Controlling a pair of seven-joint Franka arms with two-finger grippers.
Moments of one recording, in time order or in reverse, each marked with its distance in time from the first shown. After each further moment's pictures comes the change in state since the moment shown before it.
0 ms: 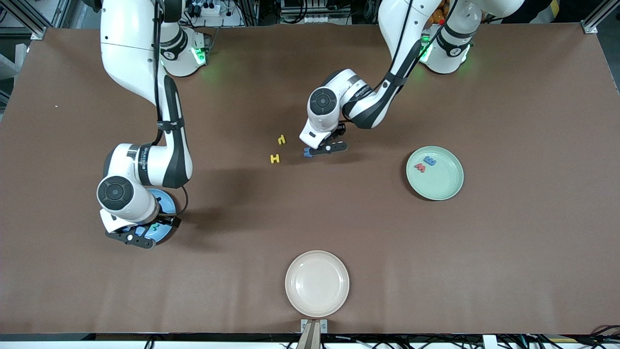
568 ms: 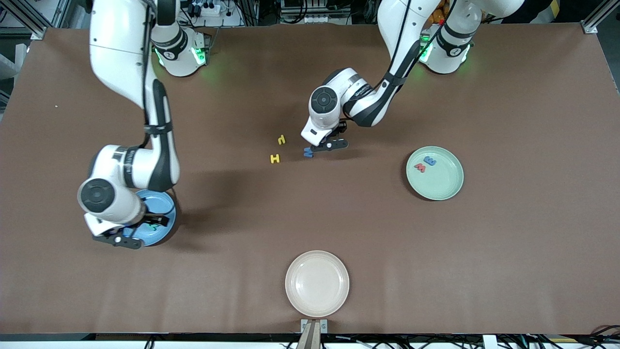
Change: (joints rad) left arm 0.000 0.000 -0.018 -0.030 0.000 0.013 0.001; right arm -0.094 0.000 -0.006 -0.001 0.009 -0.002 -0.202
